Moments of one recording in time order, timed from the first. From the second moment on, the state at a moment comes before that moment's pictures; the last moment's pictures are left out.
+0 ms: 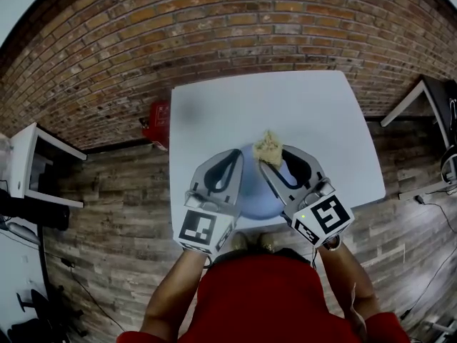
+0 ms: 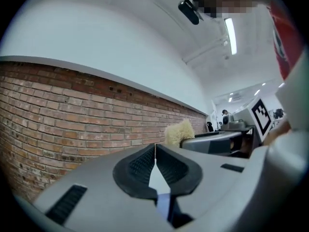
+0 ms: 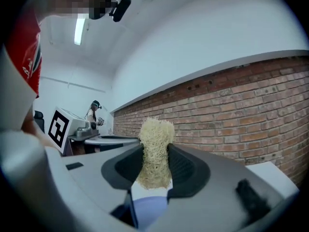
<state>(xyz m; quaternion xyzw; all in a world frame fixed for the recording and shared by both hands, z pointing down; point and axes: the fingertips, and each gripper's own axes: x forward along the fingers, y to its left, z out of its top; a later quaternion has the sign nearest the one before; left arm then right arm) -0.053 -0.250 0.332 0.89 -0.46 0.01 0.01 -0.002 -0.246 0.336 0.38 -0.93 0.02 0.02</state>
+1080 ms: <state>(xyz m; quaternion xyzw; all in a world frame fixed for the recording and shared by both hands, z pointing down) -0.049 -0.234 0.332 0.89 -0.46 -0.01 0.01 0.011 -0.223 0.335 0.38 -0.93 0.00 0.01</state>
